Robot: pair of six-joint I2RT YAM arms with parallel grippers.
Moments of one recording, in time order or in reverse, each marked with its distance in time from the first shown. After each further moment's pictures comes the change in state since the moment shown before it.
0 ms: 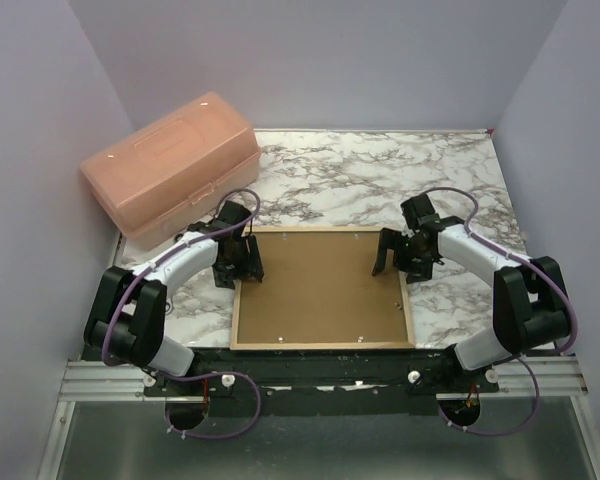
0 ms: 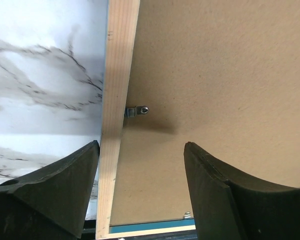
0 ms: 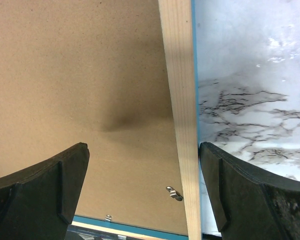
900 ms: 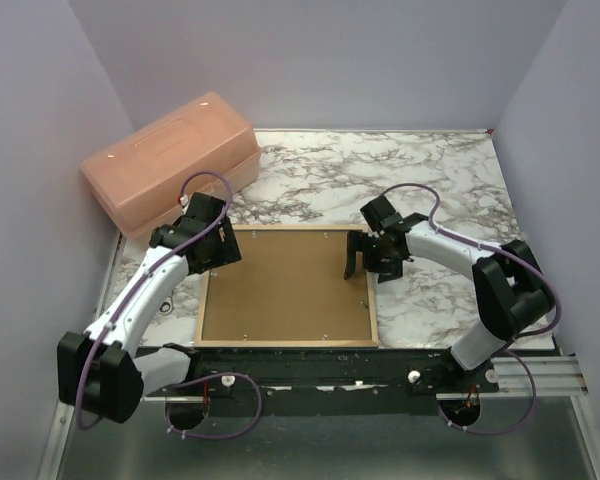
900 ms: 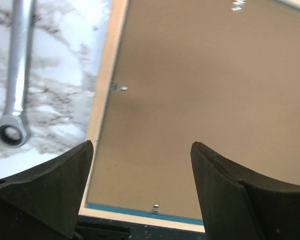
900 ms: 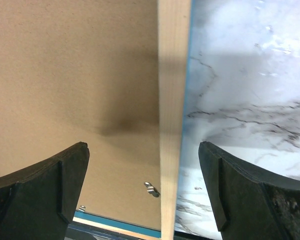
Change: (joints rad) left arm 0.100 -0.242 0.099 -0.196 -0.277 0.057; right arm 0.245 0.136 0.117 0.035 0.026 0.108
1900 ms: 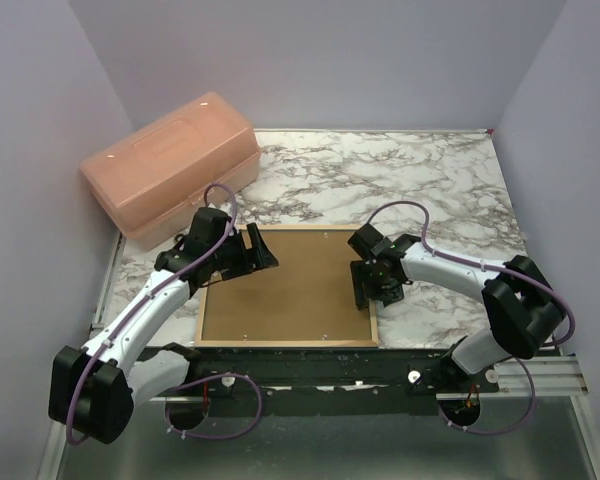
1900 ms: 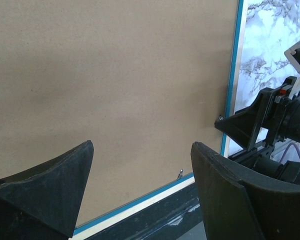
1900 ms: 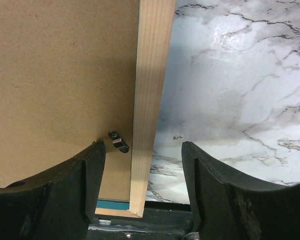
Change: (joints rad) left arm -0.066 -0.177 -0.218 0.407 0.524 -0.087; right arm 0.184 -0.121 -0.120 -0.142 0.172 0.015
